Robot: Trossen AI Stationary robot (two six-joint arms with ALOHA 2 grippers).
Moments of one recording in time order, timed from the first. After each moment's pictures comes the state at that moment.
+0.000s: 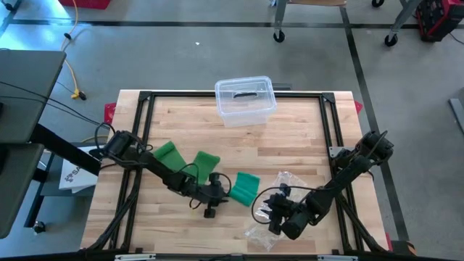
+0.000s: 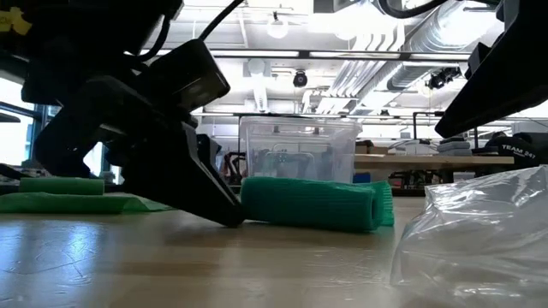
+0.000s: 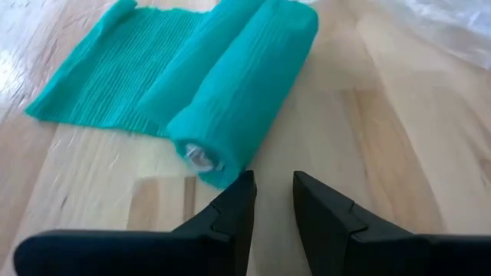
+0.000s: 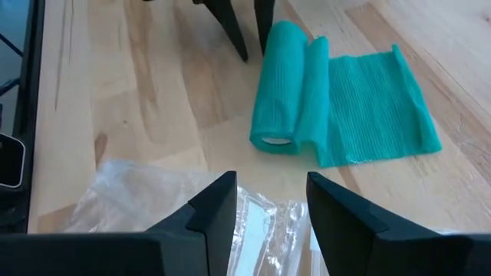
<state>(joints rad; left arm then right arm) -0.44 1.91 0.75 0.45 -0.27 -0.25 0.76 1.74 0.98 -0.26 0.65 0.94</state>
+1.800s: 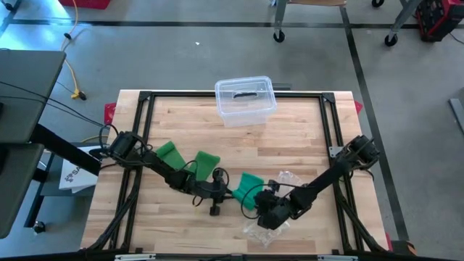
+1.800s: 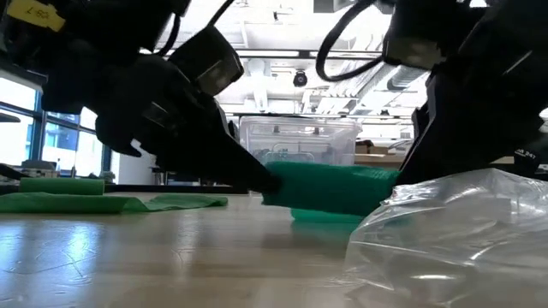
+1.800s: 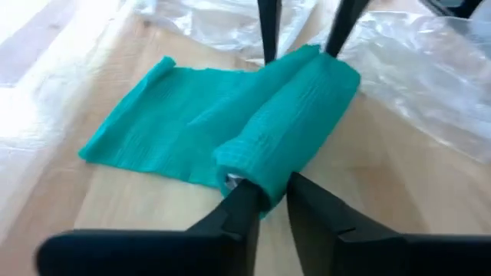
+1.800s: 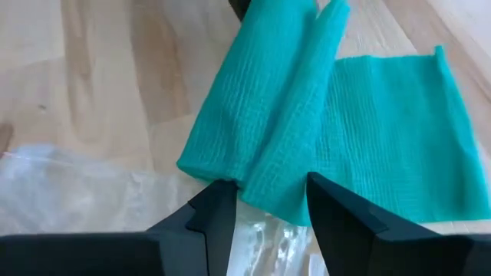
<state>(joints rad) -0.41 1.95 0.75 0.71 -0.27 -0.19 0.61 1.88 1.02 -0.21 0.53 0.79</state>
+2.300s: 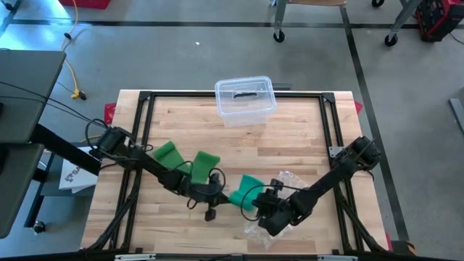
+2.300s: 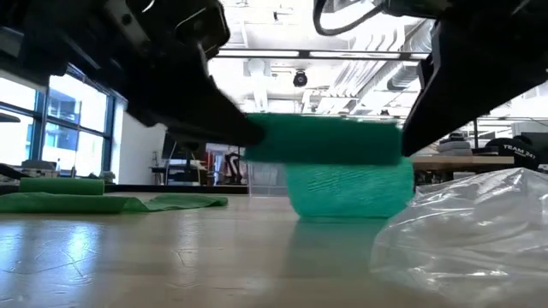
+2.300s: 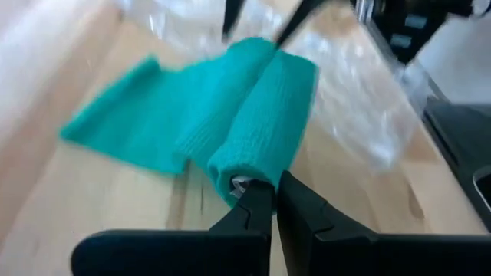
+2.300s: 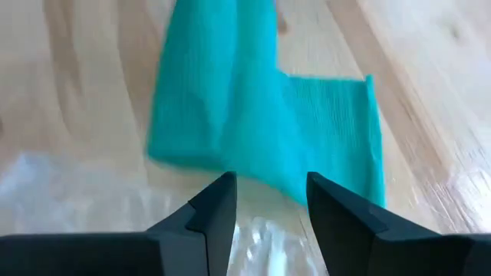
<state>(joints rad) -0.46 1.81 0.75 0.52 -0.24 -0.41 0.65 1.87 1.21 -0.58 0.57 0.83</state>
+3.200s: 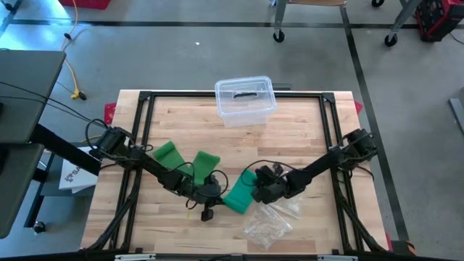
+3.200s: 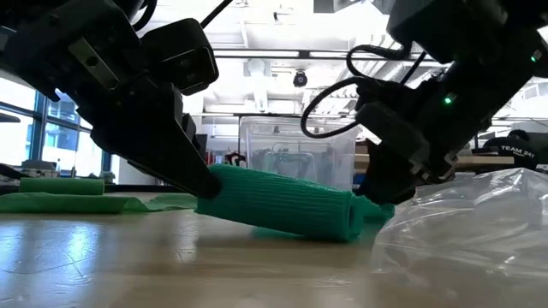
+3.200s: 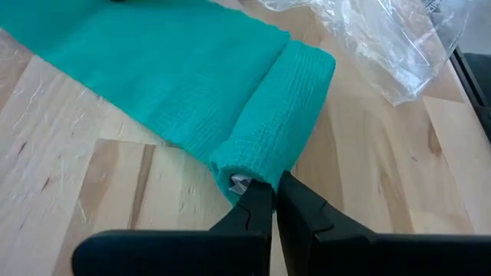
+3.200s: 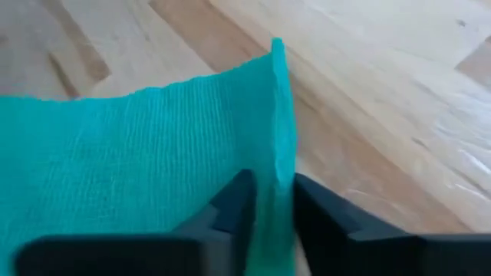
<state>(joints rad) -0.46 1.81 0.75 0.37 -0.19 -0.50 0.42 1.87 0.83 -0.10 0.57 1.01</state>
